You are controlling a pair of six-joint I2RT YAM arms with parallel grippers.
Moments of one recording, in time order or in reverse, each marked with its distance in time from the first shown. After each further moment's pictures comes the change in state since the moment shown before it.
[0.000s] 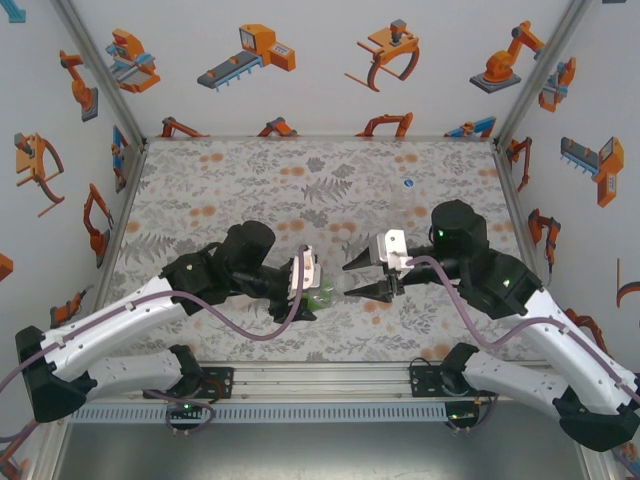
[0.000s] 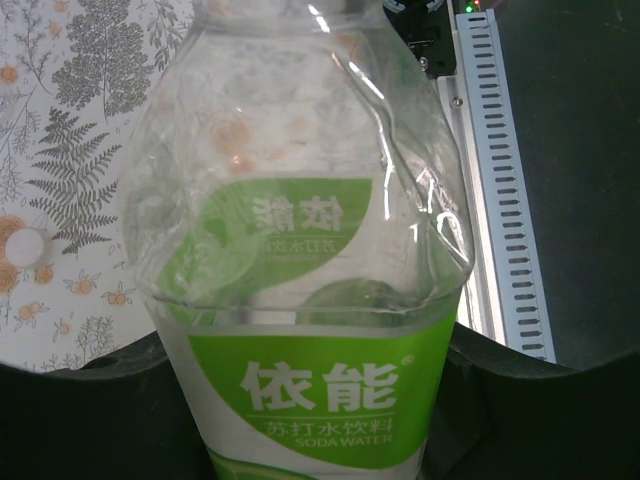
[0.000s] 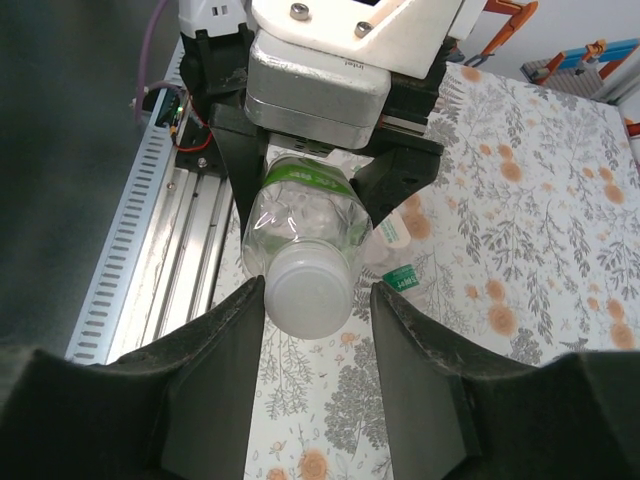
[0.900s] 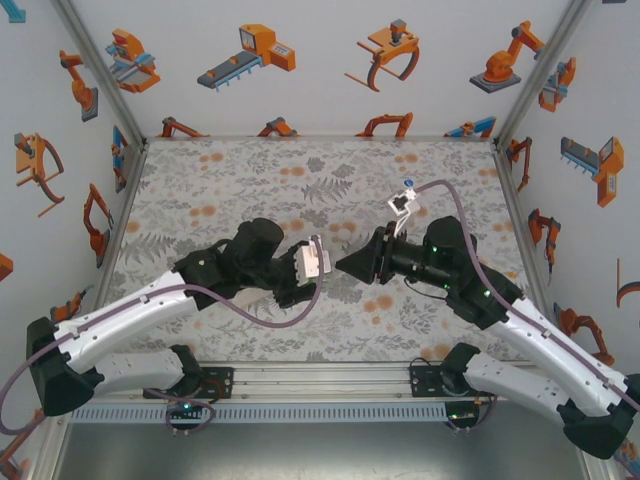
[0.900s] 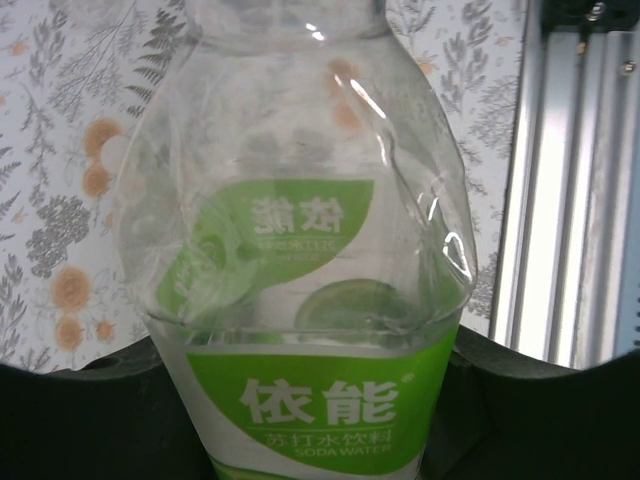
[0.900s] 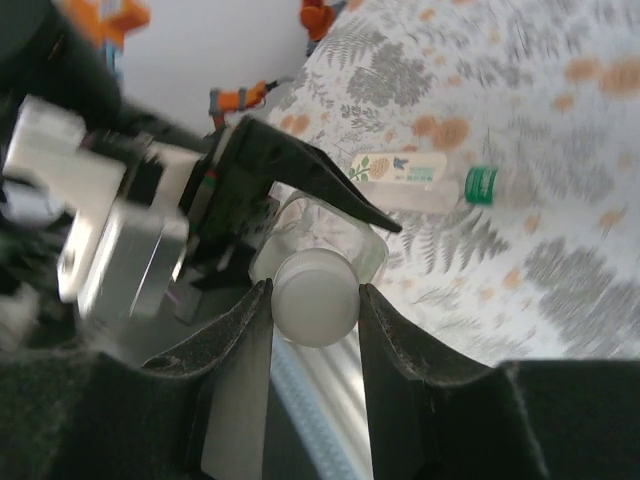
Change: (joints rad) left arm 0.013 0.067 -0.007 0.048 -0.272 -0.003; right arm 0.000 -0.055 -0.242 0.274 0.526 1.219
